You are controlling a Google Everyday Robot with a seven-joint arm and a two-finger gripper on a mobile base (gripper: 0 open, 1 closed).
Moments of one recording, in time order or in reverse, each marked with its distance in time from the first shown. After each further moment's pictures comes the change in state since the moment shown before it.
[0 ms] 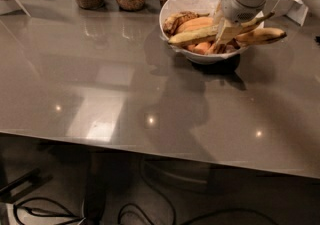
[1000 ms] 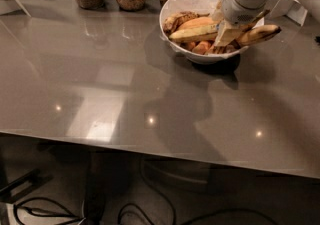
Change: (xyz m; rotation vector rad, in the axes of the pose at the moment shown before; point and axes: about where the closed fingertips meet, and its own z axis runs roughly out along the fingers) arm 0.007 0.002 0.012 -0.030 -0.012 0.023
